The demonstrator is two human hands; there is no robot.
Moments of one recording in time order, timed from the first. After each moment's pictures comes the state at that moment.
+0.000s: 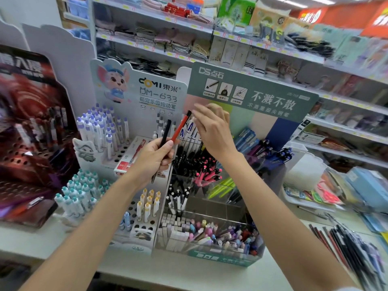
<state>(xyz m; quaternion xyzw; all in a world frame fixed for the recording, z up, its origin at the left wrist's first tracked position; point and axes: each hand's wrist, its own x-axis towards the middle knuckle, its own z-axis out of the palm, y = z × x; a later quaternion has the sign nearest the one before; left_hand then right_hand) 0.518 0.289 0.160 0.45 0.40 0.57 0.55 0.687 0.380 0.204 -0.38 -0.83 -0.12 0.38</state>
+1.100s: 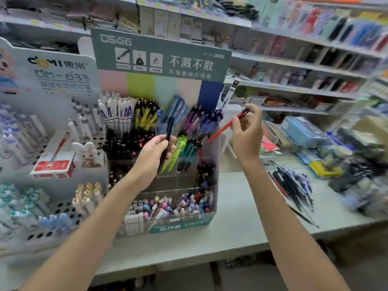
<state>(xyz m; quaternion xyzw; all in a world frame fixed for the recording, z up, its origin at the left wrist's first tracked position) 0.668 0.279 0.146 0.48 0.39 0.50 0.61 0.899 0.283 0.189 -0.57 -0.54 0.05 0.62</state>
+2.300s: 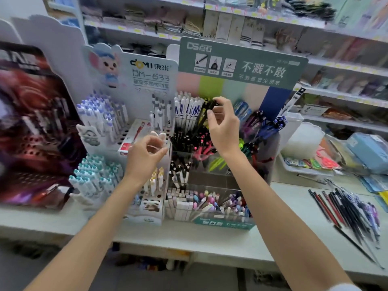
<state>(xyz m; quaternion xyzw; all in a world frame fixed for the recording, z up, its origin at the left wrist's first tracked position) 0.519 0.237 0.134 0.56 0.62 0.51 0.22 0.718 0.307 0.194 -0.46 -0.69 0.11 0.55</state>
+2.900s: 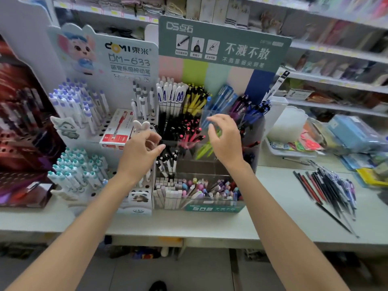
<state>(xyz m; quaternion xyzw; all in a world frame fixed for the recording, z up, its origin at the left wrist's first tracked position) 0.540 0.228 0.131 0.64 0.61 0.43 0.20 0.771 0.283 0.142 -0.52 -0.73 0.05 0.45</state>
